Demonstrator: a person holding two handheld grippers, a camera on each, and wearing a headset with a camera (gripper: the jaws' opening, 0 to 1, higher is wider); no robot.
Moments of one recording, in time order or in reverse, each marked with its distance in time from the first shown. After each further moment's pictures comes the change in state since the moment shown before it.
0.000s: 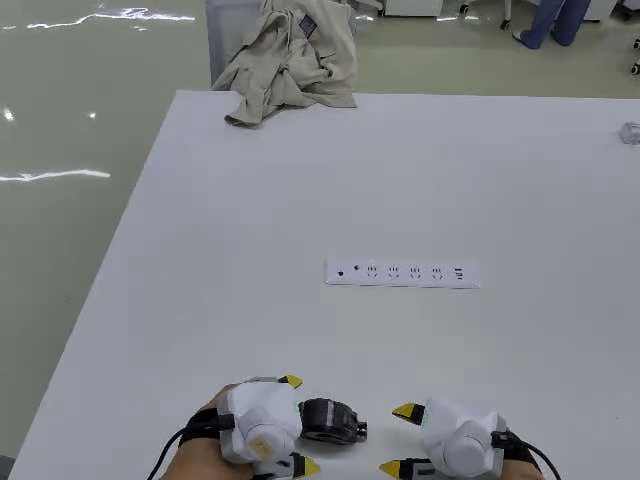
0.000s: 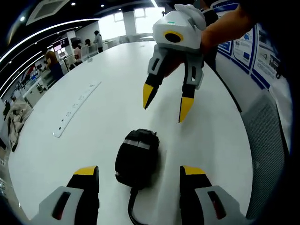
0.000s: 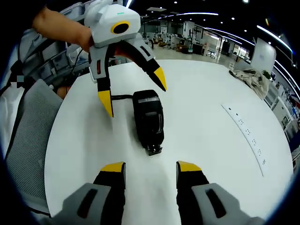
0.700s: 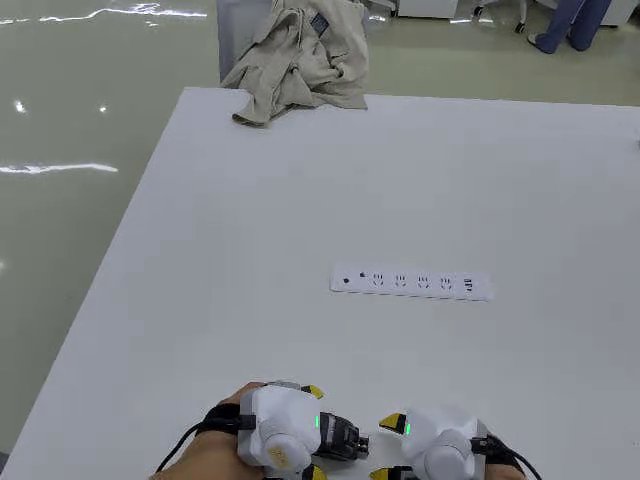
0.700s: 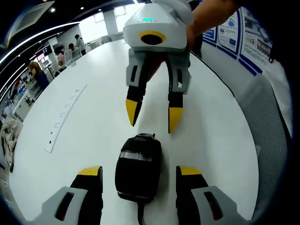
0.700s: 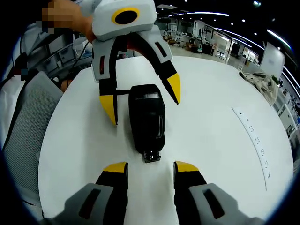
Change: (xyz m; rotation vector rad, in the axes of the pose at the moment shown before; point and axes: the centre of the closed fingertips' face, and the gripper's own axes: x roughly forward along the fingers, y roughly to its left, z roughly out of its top) left arm 0.025 0.000 0.005 0.135 0.025 -0.080; right arm 0.031 -0.006 0.002 -0.059 0.027 0.060
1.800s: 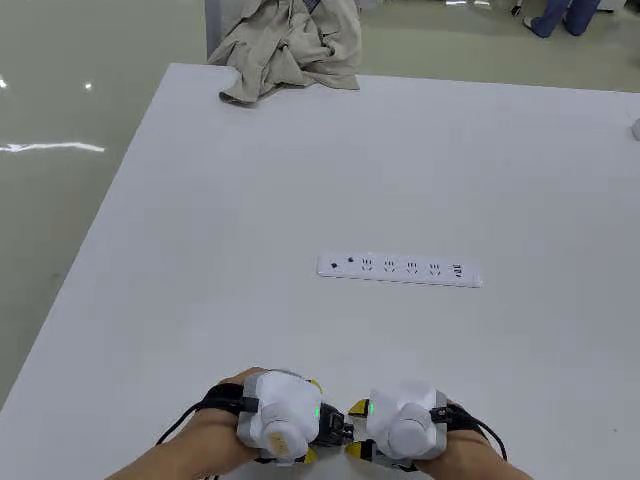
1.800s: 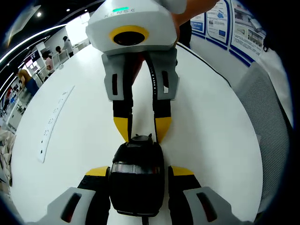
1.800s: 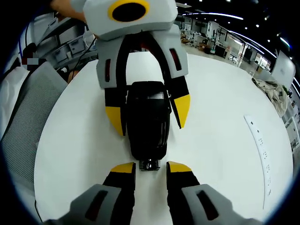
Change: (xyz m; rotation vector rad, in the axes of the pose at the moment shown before) left arm 0.021 -0.005 -0.001 0.090 0.031 -0.064; right arm 0.021 0.000 0.003 -0.094 0.032 0.078
